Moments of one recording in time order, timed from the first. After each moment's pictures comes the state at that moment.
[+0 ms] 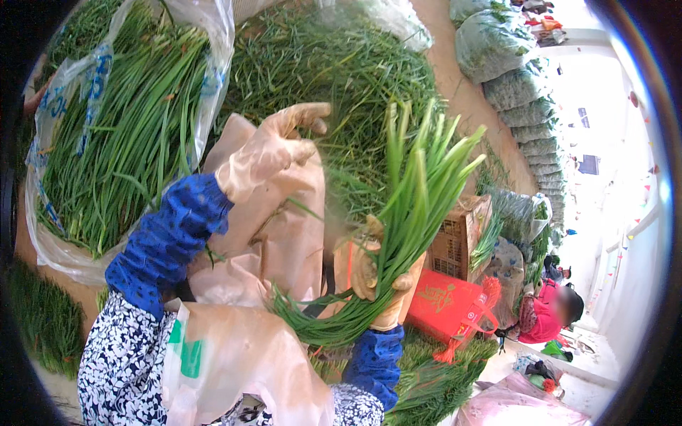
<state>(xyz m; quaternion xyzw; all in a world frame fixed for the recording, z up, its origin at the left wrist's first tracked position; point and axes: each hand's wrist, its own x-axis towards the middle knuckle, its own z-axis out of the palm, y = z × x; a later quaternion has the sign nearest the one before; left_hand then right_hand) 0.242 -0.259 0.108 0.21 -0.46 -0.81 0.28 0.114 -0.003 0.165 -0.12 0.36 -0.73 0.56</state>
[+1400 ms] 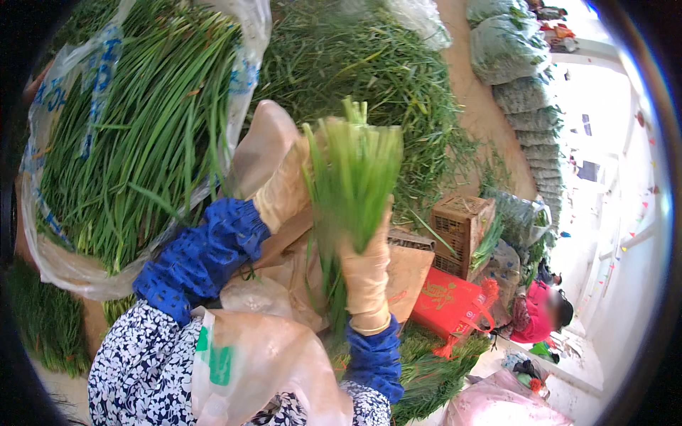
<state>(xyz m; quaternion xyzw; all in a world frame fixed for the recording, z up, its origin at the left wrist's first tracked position) 0.254 -0.225 0.086 0.03 0.06 -0.95 0.31 0.168 -0.078 0.130 -0.33 0.78 -0.44 0.30</state>
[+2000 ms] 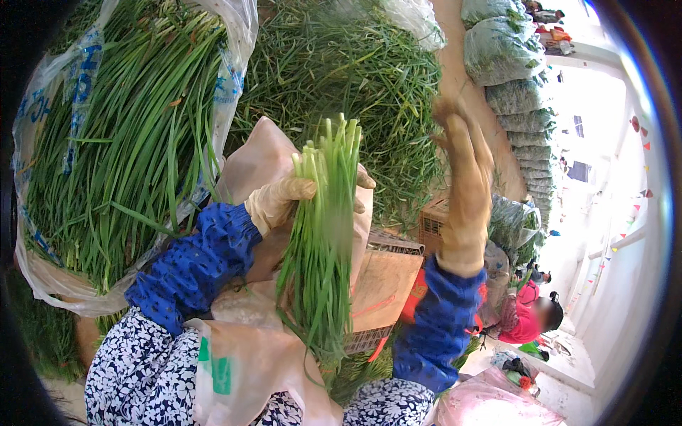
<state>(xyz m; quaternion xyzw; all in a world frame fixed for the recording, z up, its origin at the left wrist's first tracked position) 0.246 -0.249 0.049 -0.09 -0.15 -0.95 0.25 0.057 -0.226 0.229 -0.53 0.72 -0.40 0.21</state>
